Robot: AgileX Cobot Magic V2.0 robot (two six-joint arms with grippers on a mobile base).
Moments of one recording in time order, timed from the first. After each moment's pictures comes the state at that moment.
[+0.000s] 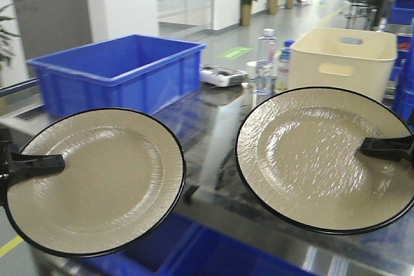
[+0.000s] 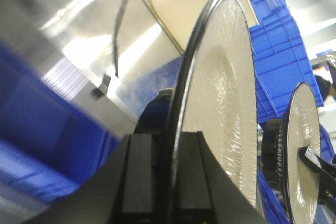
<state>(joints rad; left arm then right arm) 0.28 1.43 -1.01 -1.51 1.04 0.73 -0.30 1.29 -1.04 1.32 0.93 -0.55</state>
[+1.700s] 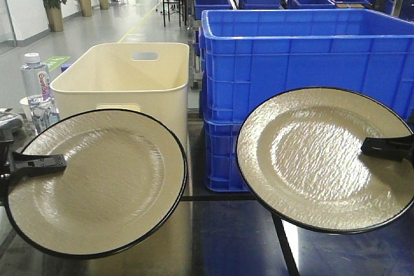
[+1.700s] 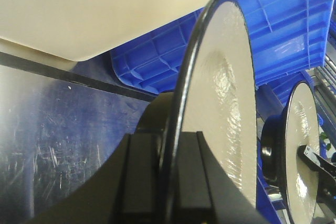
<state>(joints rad) 0.28 1.43 -1.01 -1.51 1.04 0.73 -0.30 1.29 -1.04 1.32 0.92 -0.55</state>
